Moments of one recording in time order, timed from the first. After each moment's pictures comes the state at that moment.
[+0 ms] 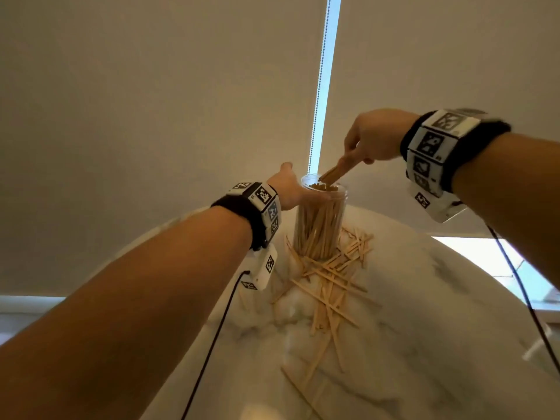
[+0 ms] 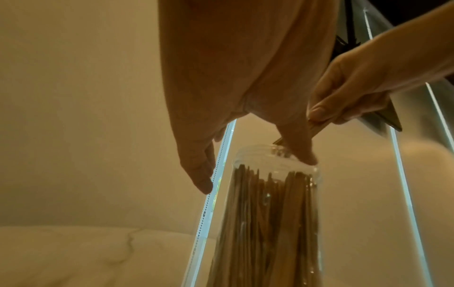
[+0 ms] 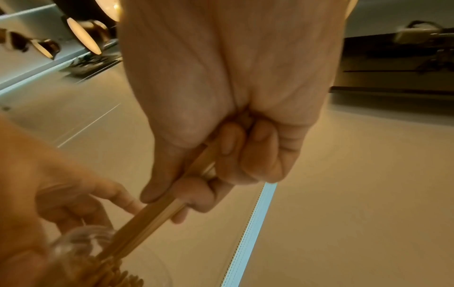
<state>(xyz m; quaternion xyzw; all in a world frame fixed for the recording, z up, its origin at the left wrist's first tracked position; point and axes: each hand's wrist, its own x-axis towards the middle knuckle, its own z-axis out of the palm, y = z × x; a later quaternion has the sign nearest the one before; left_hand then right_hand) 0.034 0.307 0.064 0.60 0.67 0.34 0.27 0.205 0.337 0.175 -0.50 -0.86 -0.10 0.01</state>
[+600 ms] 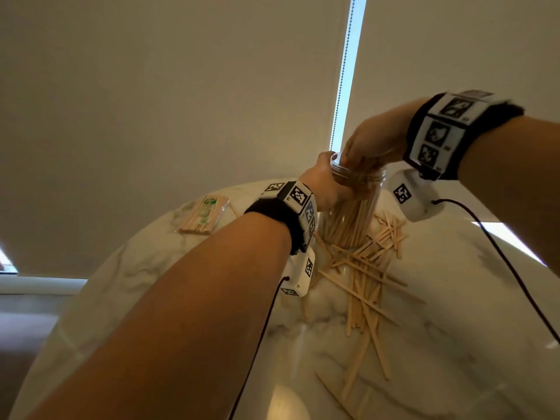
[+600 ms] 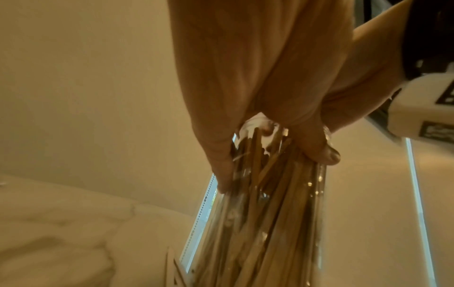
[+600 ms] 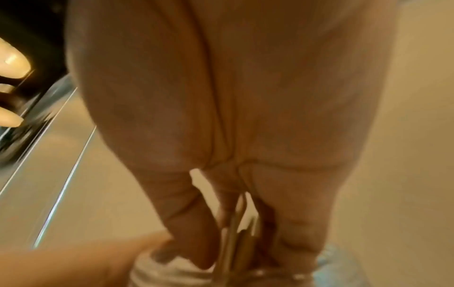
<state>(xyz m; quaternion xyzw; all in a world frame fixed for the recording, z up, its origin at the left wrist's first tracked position) 0.034 0.328 0.022 0.64 0.61 0.36 0.29 0.142 0.376 0.116 -0.54 -0.83 0.08 -0.06</state>
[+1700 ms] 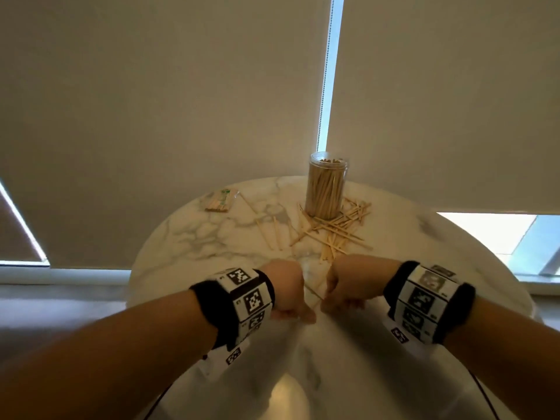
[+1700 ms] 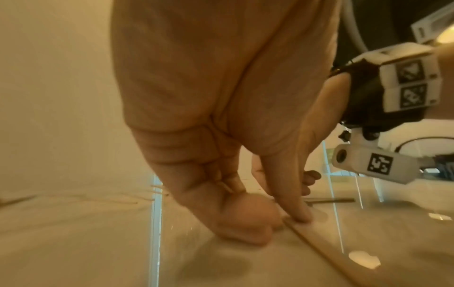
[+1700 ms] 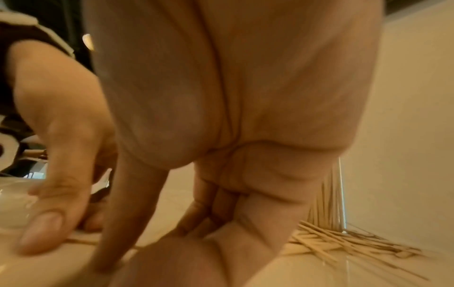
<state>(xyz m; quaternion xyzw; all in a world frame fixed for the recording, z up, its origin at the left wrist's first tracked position) 0.072 0.059 -0.012 0.68 0.68 -0.04 0.27 0.226 0.123 -0.004 -0.45 -0.85 0.23 -0.16</state>
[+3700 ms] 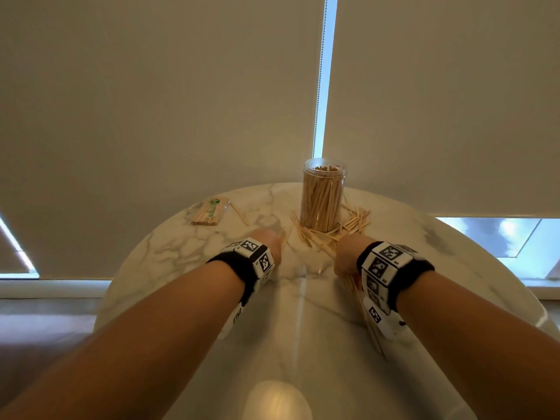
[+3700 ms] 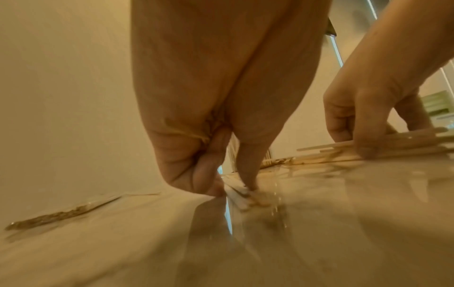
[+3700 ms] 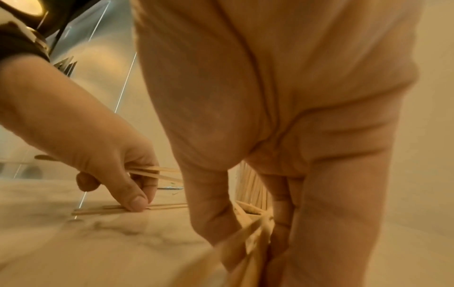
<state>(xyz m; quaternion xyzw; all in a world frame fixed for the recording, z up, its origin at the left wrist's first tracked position) 0.035 0.183 -0.017 0.64 0.77 -0.05 0.05 0.199 0.210 0.004 -0.57 -0.80 0.03 -0.19</state>
